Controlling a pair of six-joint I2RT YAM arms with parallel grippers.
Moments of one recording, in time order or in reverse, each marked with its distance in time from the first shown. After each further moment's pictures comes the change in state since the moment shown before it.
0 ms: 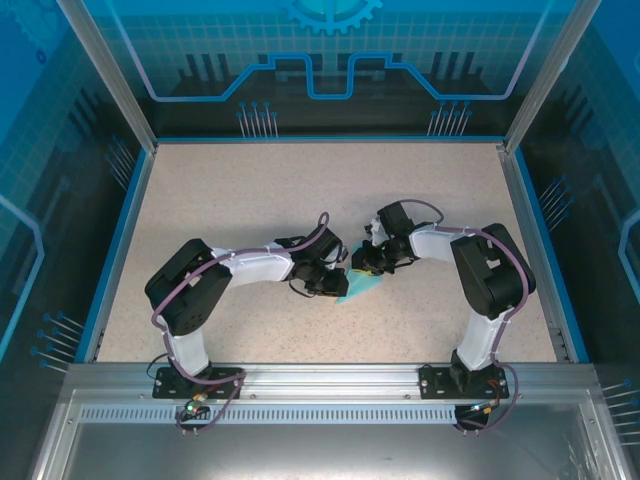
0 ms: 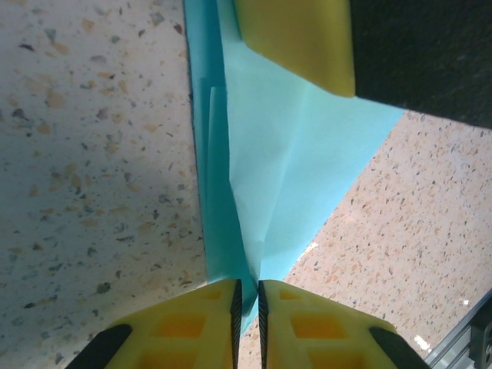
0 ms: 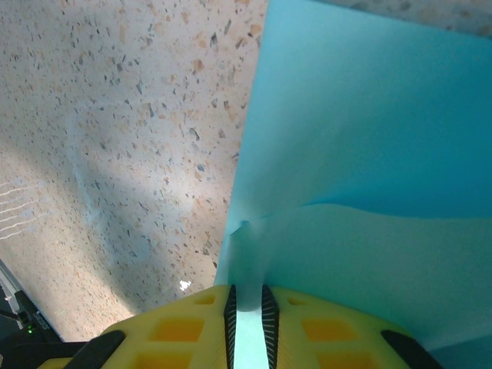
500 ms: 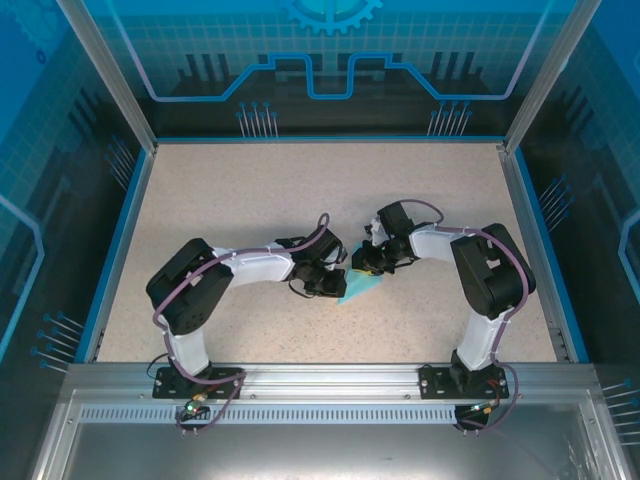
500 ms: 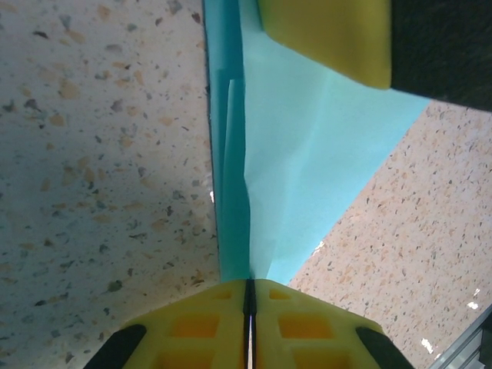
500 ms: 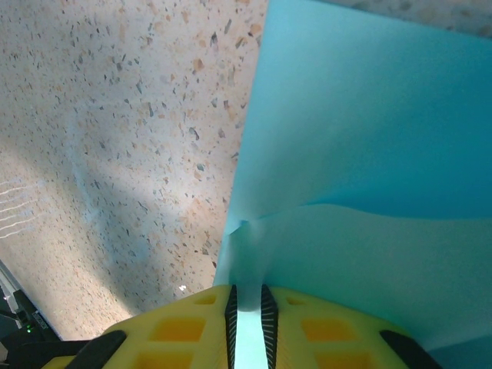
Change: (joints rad) left arm 0.000 0.011 0.000 -0.010 -0.010 0.001; right arm 0.000 0.001 0.000 0.000 0.000 -0.004
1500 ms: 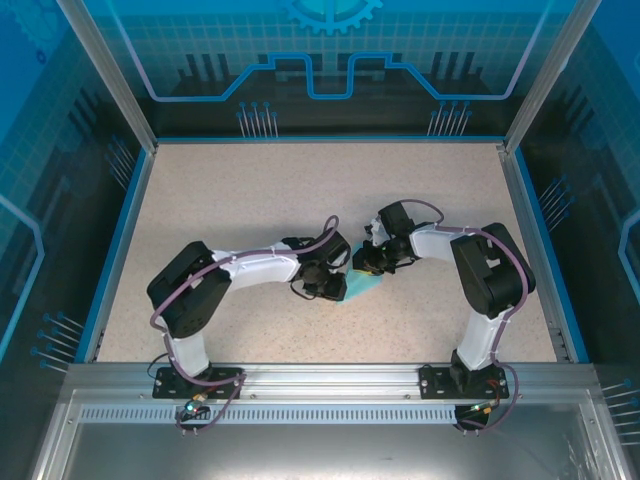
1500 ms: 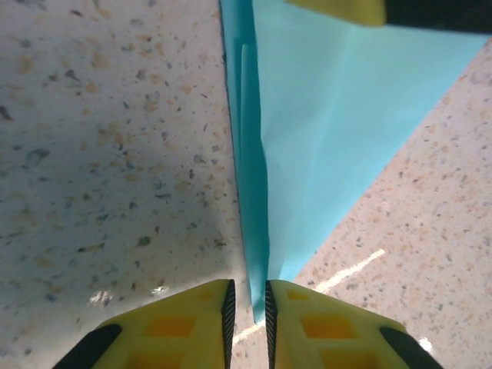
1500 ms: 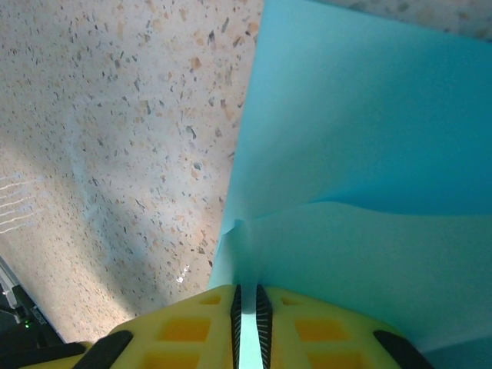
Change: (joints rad) left arm -0.055 -0.022 0.080 -0.174 -0.151 0.048; right arm -0.009 0.006 0.000 -0.003 -0.013 -0.022
